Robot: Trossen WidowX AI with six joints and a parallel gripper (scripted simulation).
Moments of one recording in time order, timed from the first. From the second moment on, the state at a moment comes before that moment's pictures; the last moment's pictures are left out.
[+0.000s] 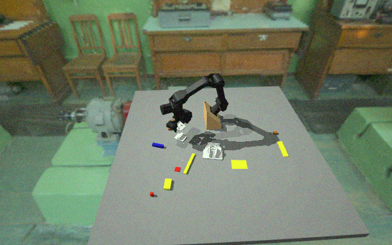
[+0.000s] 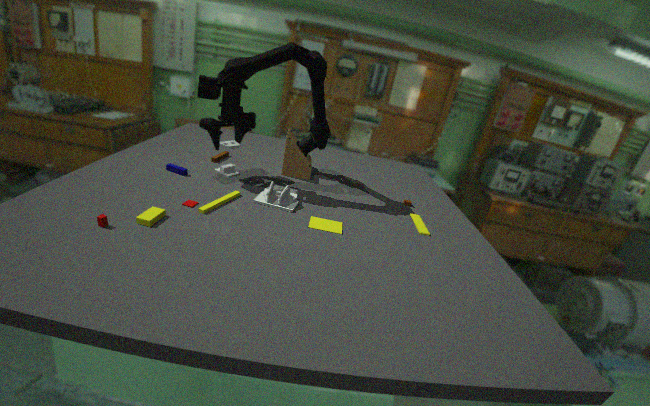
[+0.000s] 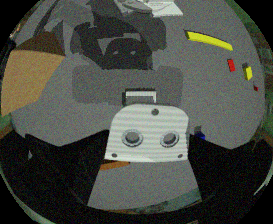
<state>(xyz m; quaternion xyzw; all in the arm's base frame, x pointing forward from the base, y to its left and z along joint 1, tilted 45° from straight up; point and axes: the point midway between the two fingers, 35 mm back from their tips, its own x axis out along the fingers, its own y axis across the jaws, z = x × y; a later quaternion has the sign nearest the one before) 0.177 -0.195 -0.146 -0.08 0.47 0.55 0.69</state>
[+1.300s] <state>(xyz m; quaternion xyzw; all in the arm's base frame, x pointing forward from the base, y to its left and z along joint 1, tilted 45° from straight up) 0.249 -0.123 -0.067 0.13 0.61 0.37 0.68</state>
